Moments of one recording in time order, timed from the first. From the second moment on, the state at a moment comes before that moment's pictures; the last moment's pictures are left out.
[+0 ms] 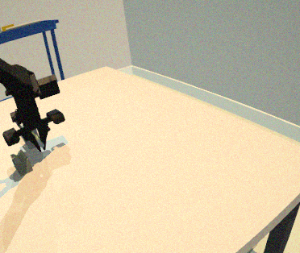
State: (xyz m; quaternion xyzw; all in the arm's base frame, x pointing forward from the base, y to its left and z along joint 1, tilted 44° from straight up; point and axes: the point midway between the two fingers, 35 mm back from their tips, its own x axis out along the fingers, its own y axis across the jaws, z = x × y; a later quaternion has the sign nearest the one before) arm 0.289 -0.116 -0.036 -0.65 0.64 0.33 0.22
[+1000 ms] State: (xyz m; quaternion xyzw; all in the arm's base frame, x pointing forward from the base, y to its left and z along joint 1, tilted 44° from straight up) arm 0.286 -0.120 -0.032 -0.65 0.65 0.34 0.21
